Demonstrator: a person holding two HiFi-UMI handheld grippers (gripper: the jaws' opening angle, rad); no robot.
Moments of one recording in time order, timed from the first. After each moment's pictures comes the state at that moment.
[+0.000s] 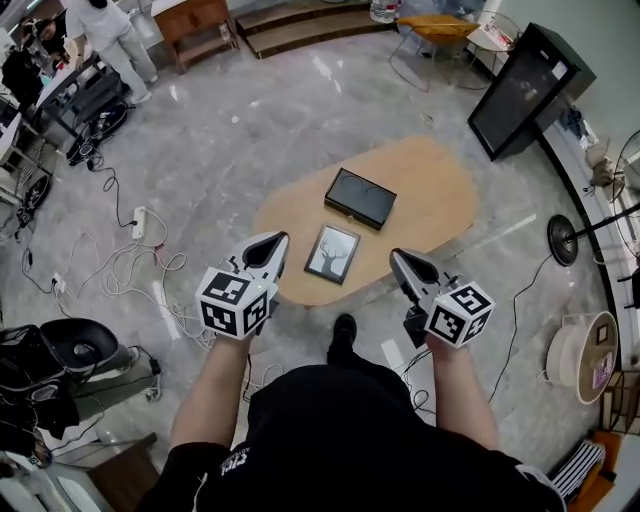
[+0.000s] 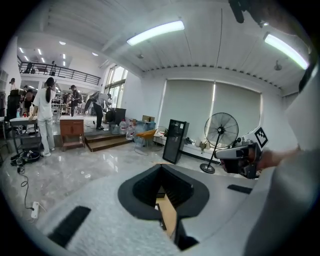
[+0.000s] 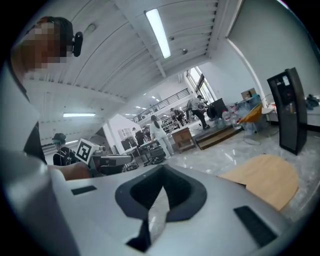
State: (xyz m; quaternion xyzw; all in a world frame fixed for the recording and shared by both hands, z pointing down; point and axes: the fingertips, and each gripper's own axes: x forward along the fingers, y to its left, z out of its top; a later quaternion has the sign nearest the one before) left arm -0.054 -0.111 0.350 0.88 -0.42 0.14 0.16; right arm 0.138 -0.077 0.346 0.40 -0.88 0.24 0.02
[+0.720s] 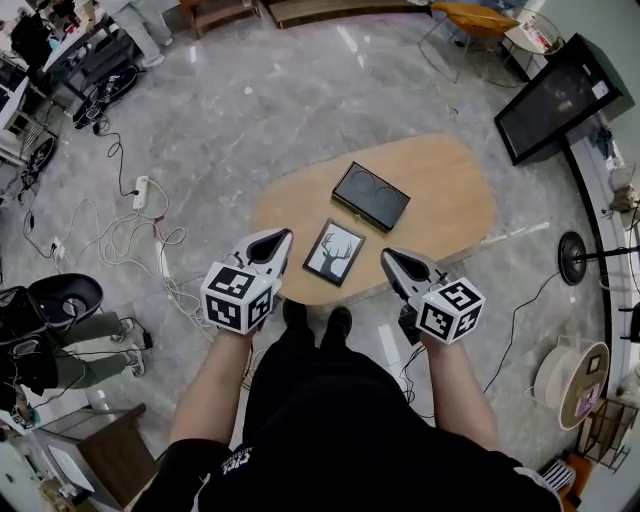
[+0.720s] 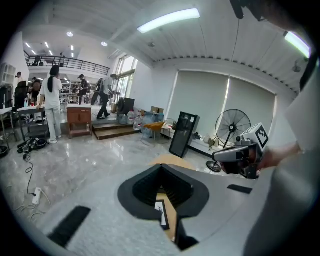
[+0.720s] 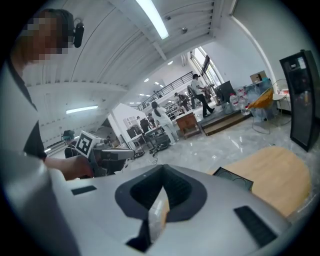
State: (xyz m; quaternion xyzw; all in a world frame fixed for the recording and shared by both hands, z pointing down) left arm -0.049 -0.177 0.406 0.85 -0.45 0.17 0.21; right arm 0.124 -0.157 0.408 0.33 -0.90 0.29 0.09
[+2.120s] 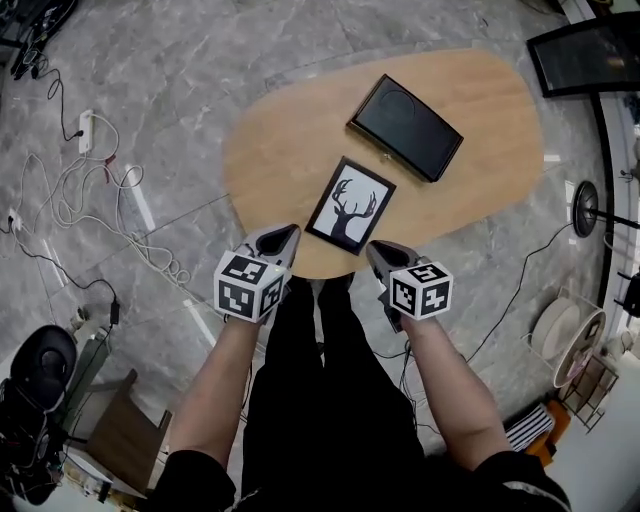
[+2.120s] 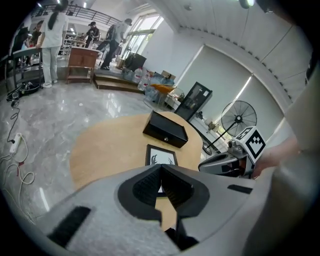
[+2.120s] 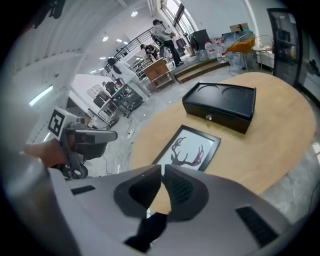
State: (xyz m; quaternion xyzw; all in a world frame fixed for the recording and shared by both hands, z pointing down) left arm -0.081 -0.177 0.746 0.80 -0.37 0.23 0.41; right arm 0.068 -0.145 0.775 0.36 -0.76 0.46 0.30
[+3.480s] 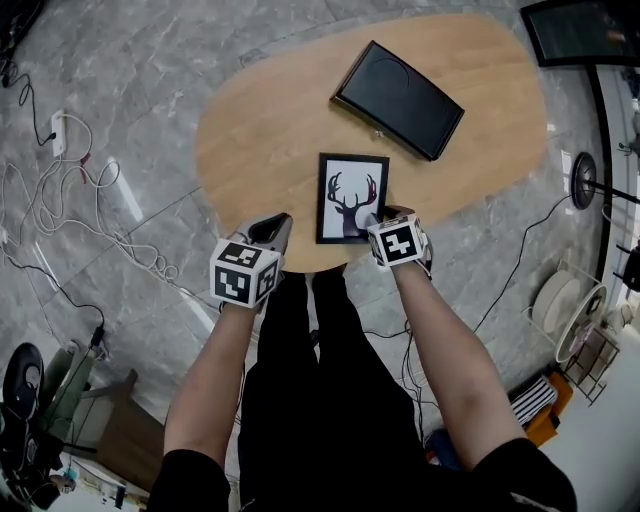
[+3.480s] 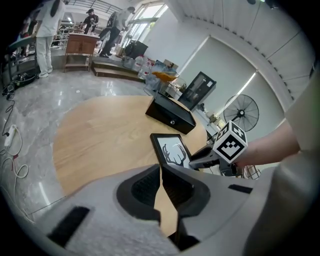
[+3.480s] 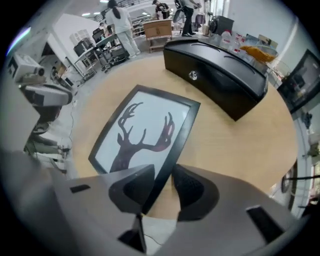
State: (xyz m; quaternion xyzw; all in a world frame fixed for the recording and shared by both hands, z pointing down) left arm -0.068 -0.165 0.827 0.79 -0.34 0.27 0.44; right arm 0.132 -0.154 0.907 0.36 -0.66 0.37 0.54
